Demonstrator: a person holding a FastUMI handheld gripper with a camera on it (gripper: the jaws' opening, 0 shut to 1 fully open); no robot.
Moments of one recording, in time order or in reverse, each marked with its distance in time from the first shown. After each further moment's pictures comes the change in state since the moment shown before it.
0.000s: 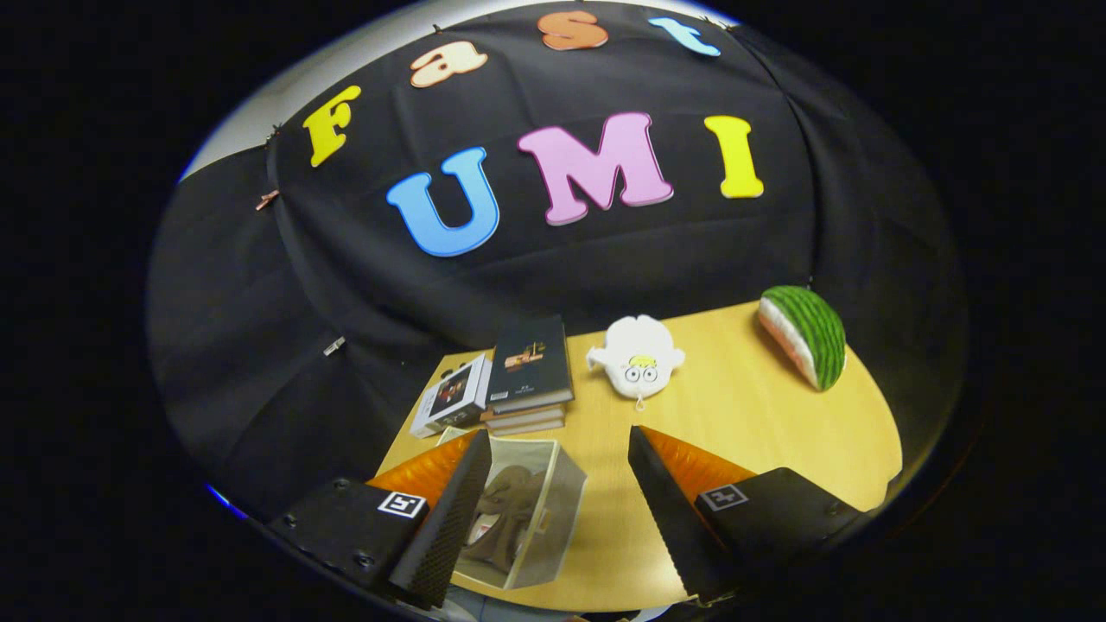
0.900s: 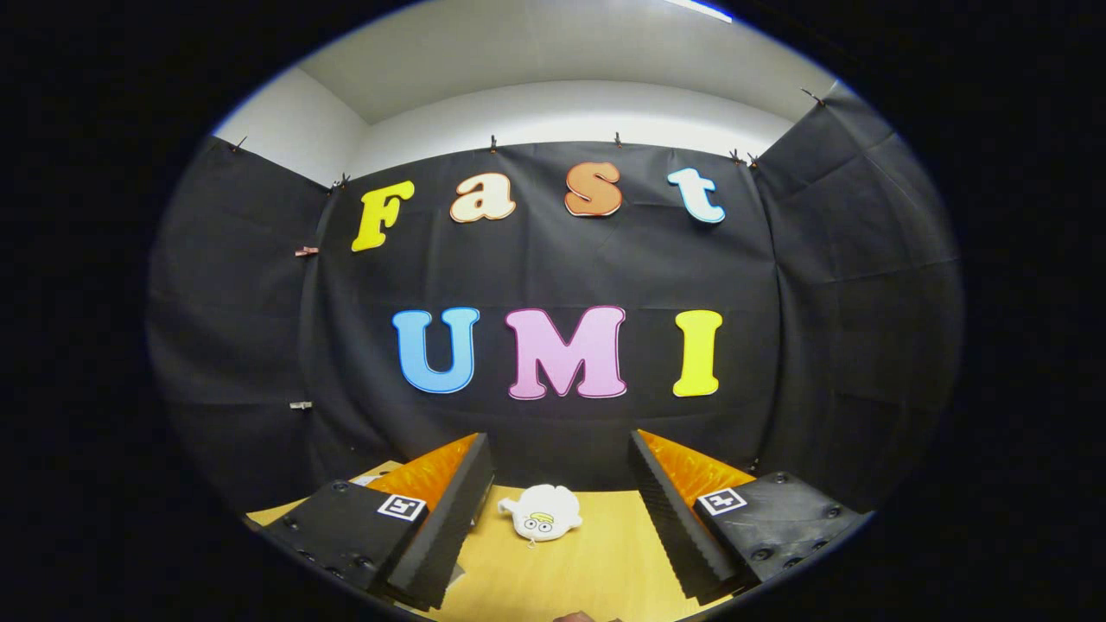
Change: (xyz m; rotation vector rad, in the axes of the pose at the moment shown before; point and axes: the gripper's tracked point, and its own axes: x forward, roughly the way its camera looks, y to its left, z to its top) arm -0.079 -0.109 0.120 -0.224 -0.485 -0.012
